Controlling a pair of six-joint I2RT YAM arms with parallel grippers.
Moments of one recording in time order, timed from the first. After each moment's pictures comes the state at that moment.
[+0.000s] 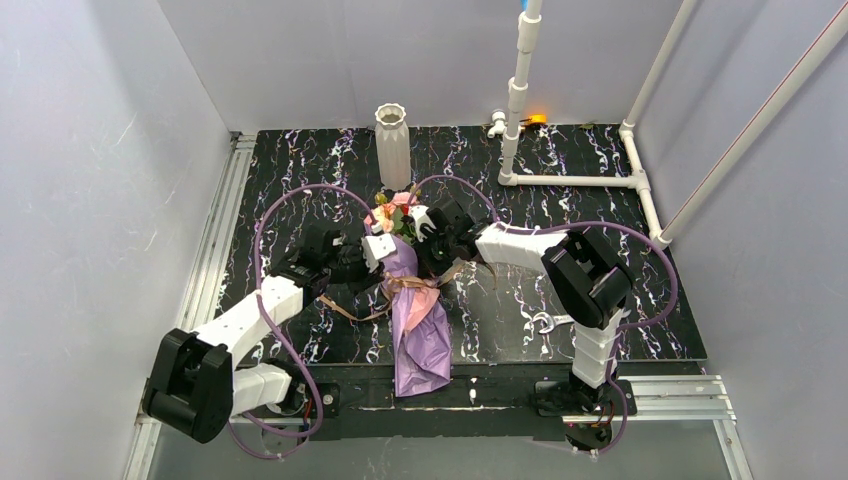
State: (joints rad) left arm -0.41 1.18 0.62 -0.18 0.55 0.57; right arm 0.79 1.90 1.18 -0.21 -0.34 0.08
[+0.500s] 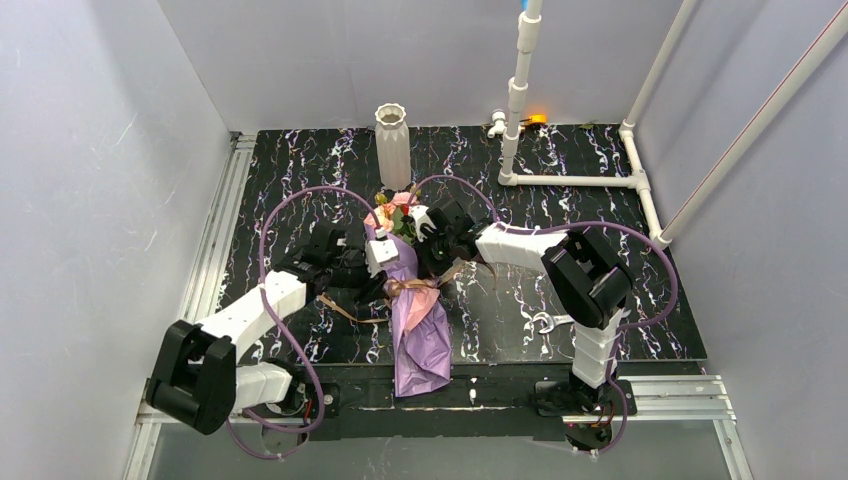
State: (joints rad) left arm -0.41 1.18 0.63 -0.33 0.62 0.59; right arm 0.78 1.90 1.18 -0.21 -0.34 0.08
